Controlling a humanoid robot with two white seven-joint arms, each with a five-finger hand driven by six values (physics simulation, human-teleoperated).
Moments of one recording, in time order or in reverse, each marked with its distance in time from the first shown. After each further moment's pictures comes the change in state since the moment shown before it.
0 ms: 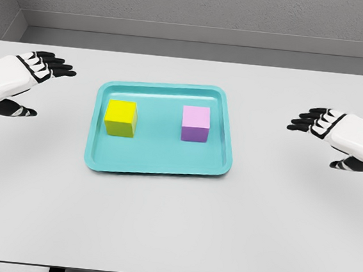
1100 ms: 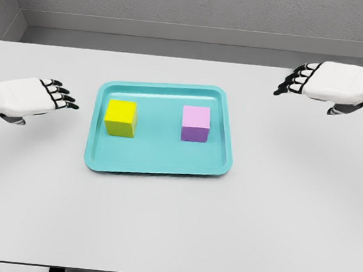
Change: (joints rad) left arm -0.264 -0.094 -0.240 0.140 -0.423 -0.001 -0.259; right arm -0.701 0.141 0.476 0.202 0.102 -0.001 0.318
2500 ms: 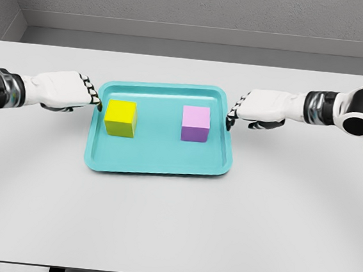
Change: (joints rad) left arm -0.161 -0.147 -0.126 0.048 -0.006 0.000 -0.075; right arm 0.008 0.309 0.101 0.198 0.056 0.000 0.002
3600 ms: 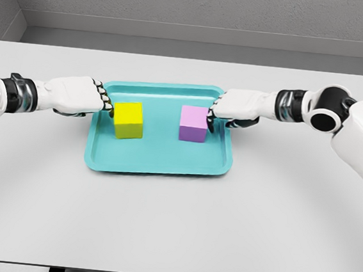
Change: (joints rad) left arm 0.011 -0.026 -0.007 -0.050 0.005 0.000 -0.014; right arm -0.006 0.142 -0.004 0.091 0.046 0.013 0.001
